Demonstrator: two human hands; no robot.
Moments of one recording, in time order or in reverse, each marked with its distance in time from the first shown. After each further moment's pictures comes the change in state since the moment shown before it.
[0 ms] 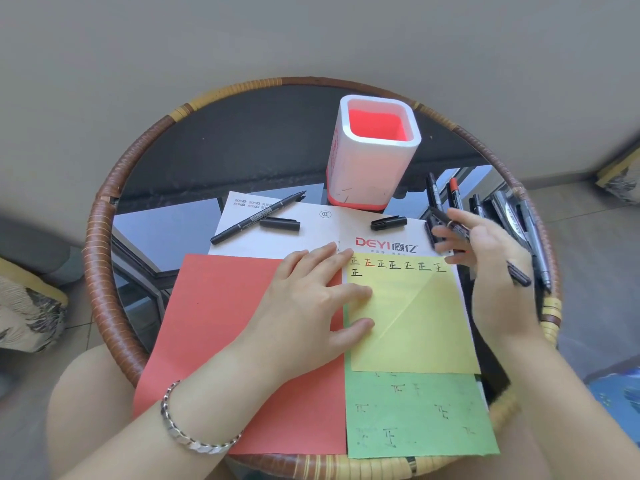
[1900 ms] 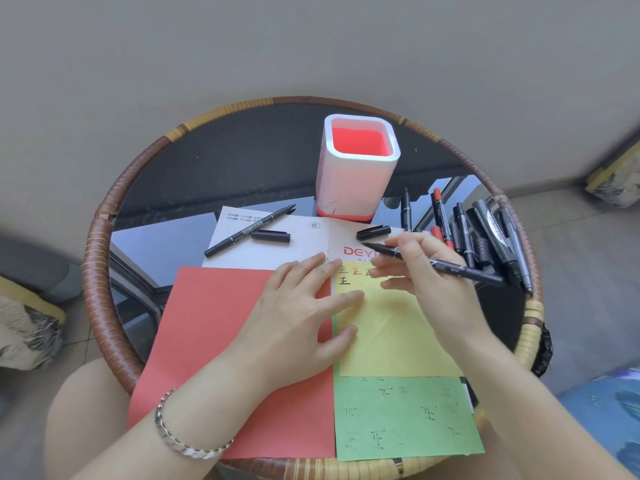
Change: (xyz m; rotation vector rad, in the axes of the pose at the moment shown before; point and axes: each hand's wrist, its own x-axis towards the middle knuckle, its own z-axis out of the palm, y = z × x) left_hand -0.001 -0.001 0.001 0.061 0.001 0.045; right_hand -0.007 -0.013 0.024 0.278 -0.151 0.185
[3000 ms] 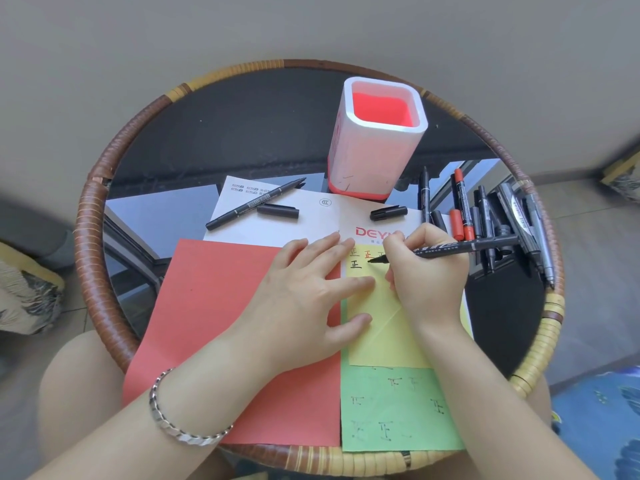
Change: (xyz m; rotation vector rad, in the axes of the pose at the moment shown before) left_hand 0.001 0.002 -0.001 -0.040 -0.025 -0.033; right_hand 0.009 0.027 0.029 -0.282 0.354 -0.069
